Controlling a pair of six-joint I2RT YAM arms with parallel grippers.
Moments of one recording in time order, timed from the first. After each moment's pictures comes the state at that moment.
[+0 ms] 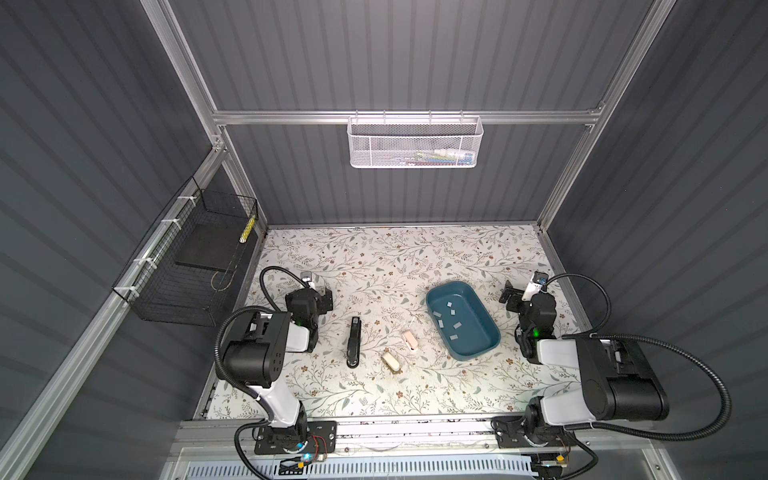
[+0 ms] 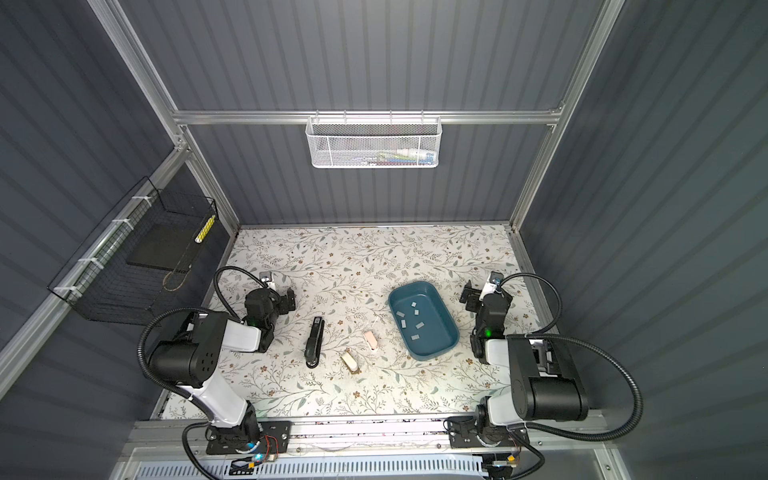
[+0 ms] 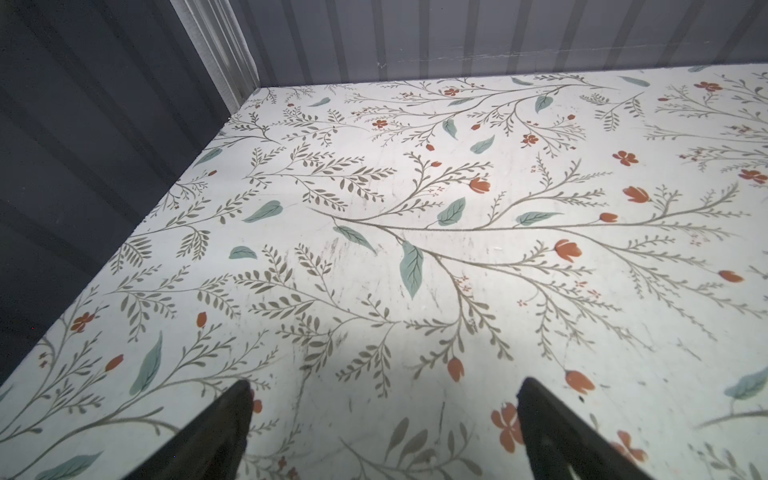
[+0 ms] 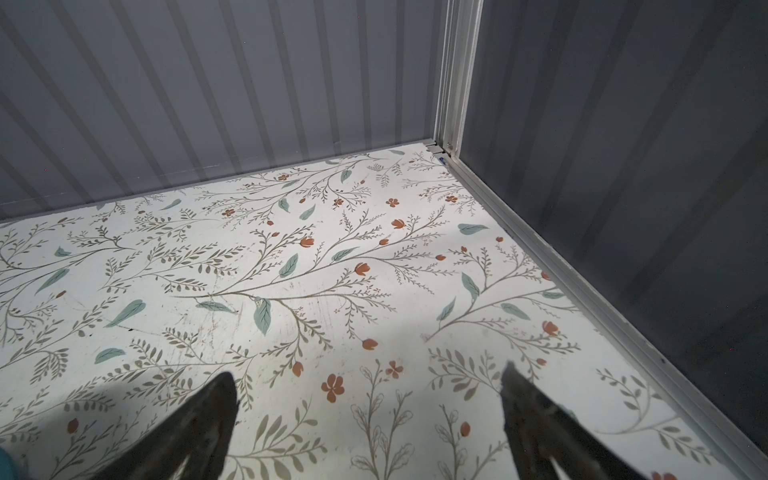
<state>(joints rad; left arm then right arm) -0.09 1.72 0.47 0.83 -0.23 0.02 -0.03 1.45 0.30 0.91 0.19 0.09</state>
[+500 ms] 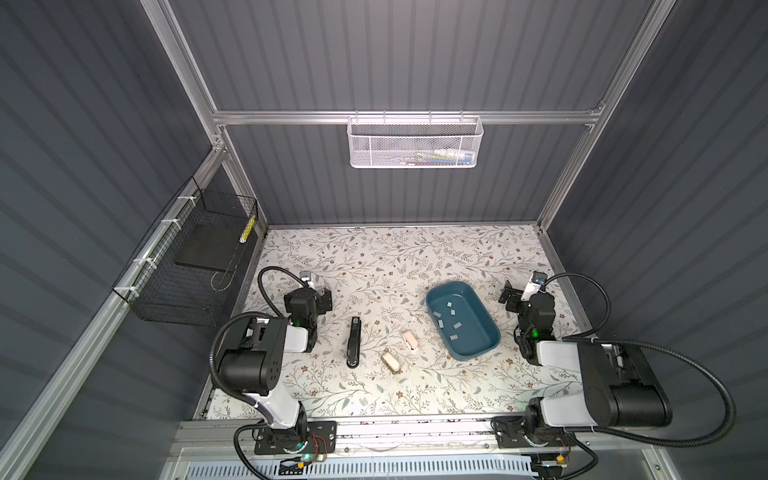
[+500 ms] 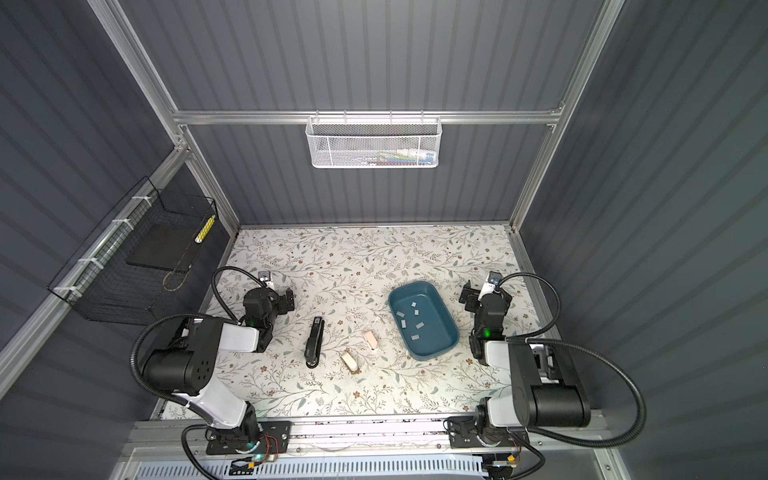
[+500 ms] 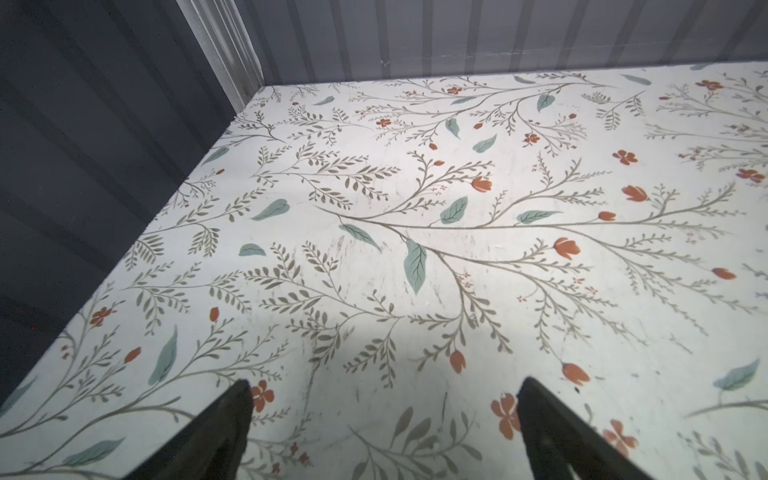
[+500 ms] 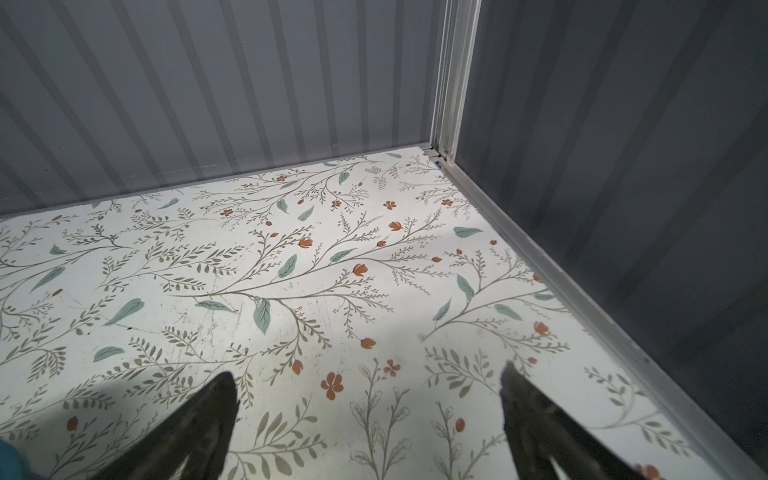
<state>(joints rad) -0.09 1.63 0.47 0.74 -0.24 0.01 0.03 1.37 0.30 0.85 0.27 0.06</state>
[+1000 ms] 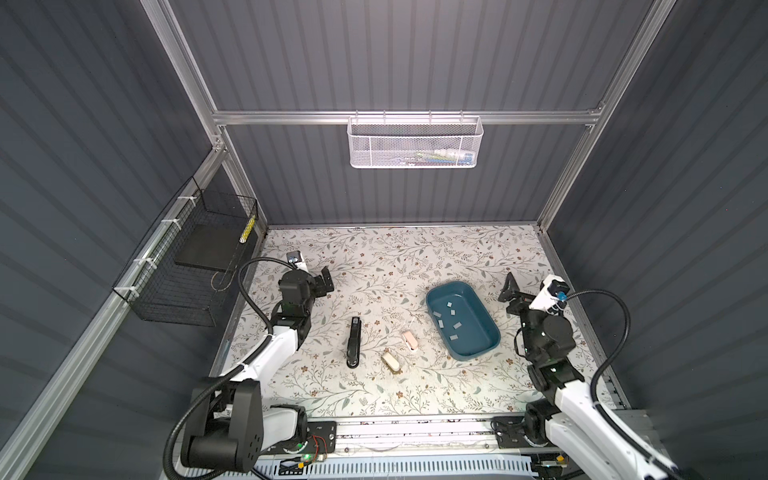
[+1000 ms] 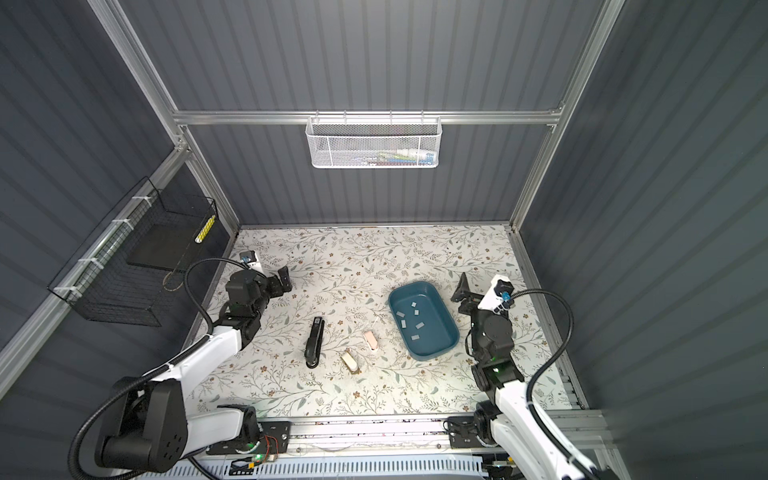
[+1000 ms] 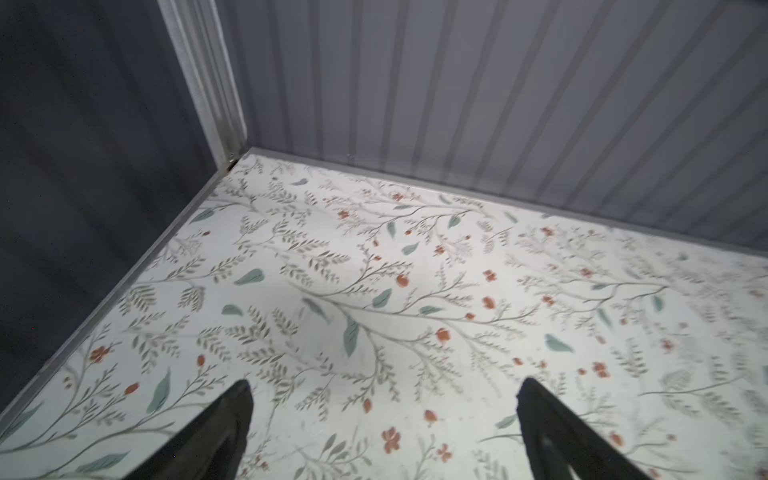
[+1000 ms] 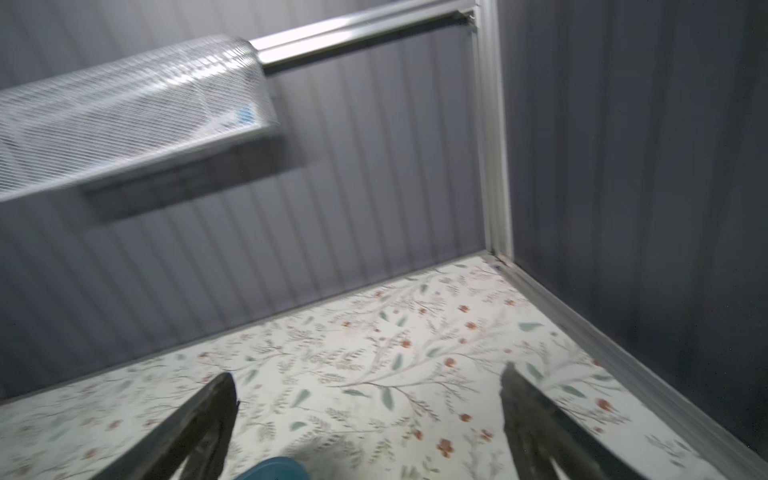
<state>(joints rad) -0.14 1.24 0.68 0.21 -0.13 -0.21 0.24 0.62 0.25 0.51 0.29 0.23</state>
